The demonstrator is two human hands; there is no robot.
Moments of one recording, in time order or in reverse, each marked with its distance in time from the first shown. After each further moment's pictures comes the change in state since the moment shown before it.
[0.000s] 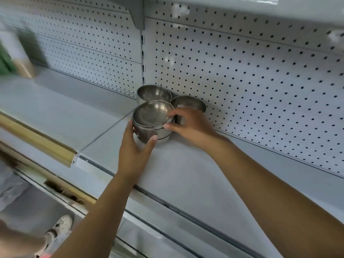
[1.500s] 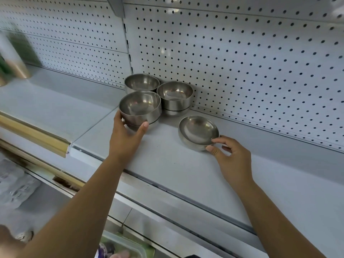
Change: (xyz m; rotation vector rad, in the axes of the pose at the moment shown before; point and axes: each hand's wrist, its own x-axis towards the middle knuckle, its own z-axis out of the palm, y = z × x) left_hand -0.002 0.004 0.004 0.053 -0.051 -0.090; right_hand -0.170 0.095 -0.002 0.422 0.483 0.310
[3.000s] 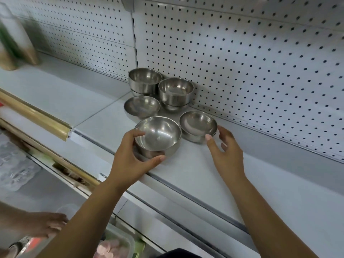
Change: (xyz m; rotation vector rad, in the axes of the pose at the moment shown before) left_hand -0.107 0.018 -0.001 -0.021 -0.119 0.142; right_hand 0.002 -0.004 -0.009 -0.046 -0.058 0.107
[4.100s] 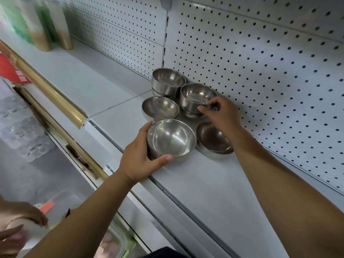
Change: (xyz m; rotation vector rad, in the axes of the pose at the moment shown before) left_hand 0.022 -0.007 0.003 0.191 0.032 0.007; right_hand 0.159 -0.057 0.071 -0.275 -0.275 -0.271
